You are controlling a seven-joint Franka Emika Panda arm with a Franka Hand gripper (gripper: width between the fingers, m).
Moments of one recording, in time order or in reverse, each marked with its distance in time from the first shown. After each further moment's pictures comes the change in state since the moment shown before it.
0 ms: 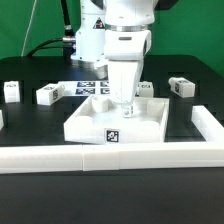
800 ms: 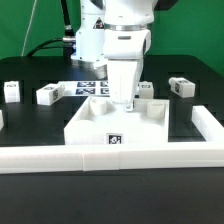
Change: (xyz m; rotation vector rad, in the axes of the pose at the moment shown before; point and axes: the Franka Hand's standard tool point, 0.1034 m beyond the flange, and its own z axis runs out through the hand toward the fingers) arm 0.000 0.003 -0.001 -0.013 0.005 0.001
